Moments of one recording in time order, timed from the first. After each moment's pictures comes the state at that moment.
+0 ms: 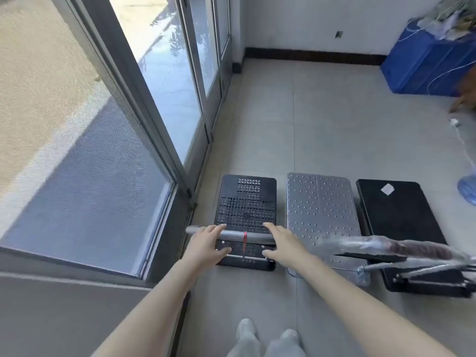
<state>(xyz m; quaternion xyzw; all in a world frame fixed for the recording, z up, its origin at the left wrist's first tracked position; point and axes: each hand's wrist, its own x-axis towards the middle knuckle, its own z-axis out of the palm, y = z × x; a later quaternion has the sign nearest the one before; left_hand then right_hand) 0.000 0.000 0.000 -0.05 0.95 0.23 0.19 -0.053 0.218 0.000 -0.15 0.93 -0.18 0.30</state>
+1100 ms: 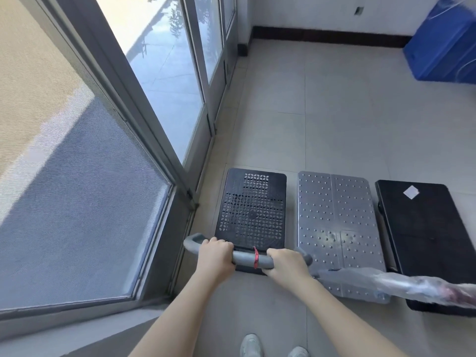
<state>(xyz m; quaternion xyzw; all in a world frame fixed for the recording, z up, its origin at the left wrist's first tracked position) -0.086 -0.007 -0.087 -0.02 0.97 0.03 0.23 -0.113 0.177 -0.084 -0.19 0.93 -0.11 0.27</state>
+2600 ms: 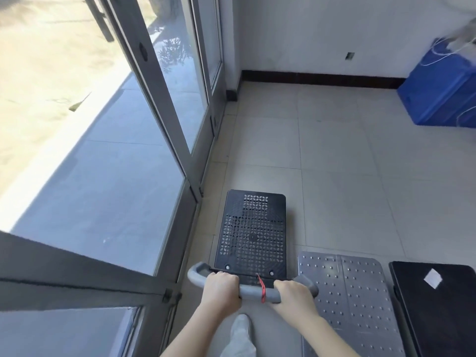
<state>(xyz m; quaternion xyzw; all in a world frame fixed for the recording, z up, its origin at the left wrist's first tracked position) -0.491 -0.031 -0.079 0.00 0.96 0.03 0.29 -0.507 0.150 -0.075 -0.16 0.94 -0.11 0.28</state>
